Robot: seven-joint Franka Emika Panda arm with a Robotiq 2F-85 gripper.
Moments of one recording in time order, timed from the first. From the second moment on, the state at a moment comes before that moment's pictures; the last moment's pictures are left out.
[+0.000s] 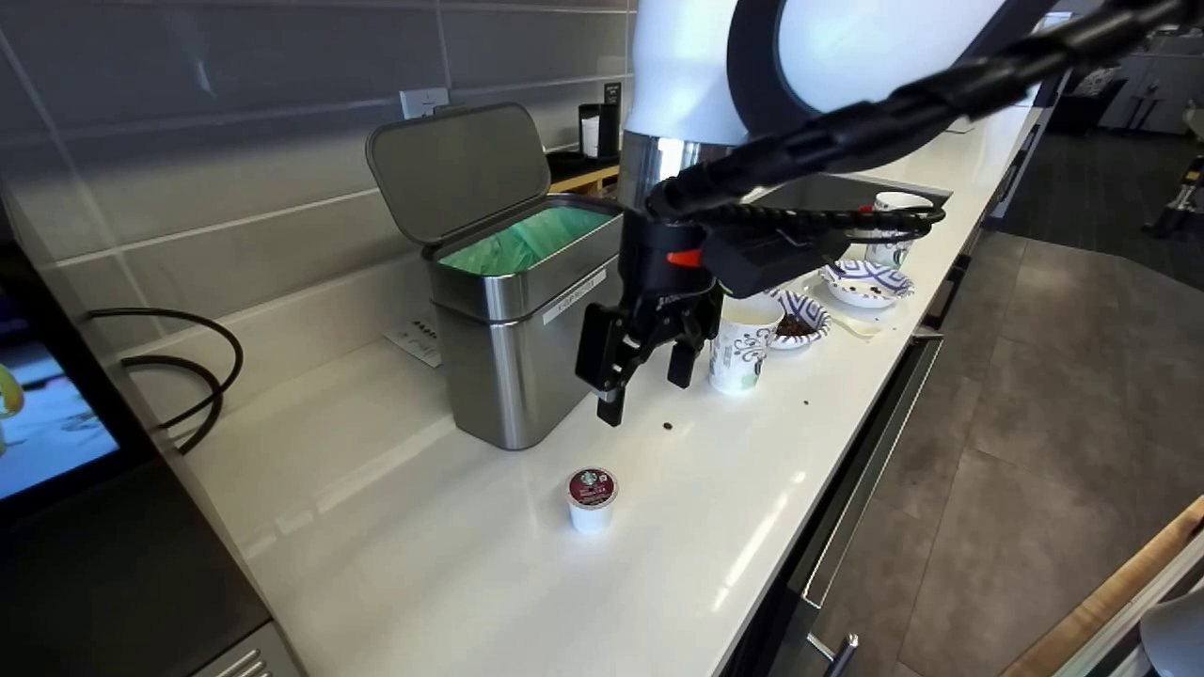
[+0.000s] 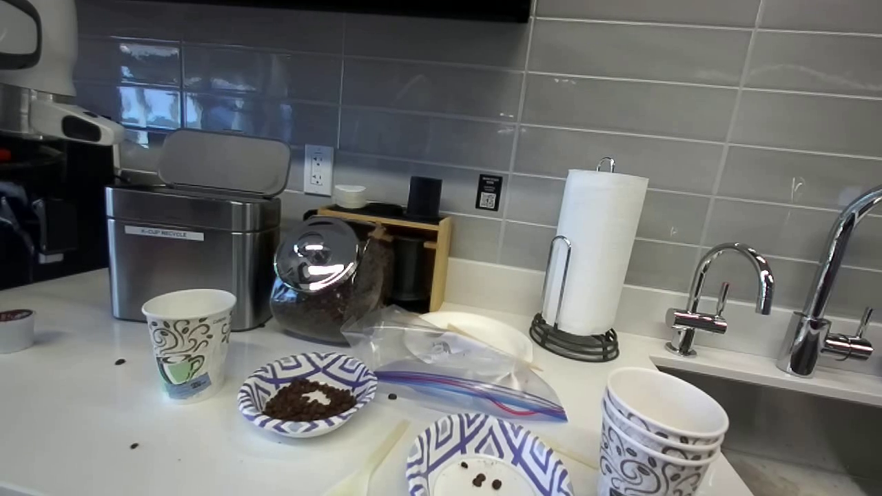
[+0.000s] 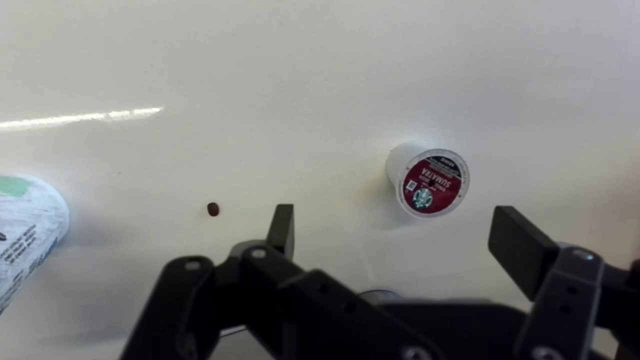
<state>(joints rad) 0.38 0.01 0.40 -2.30 0.14 2.37 0.37</state>
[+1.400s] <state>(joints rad) 0.41 0.00 0.42 -2.44 0.07 2.58 0.41</state>
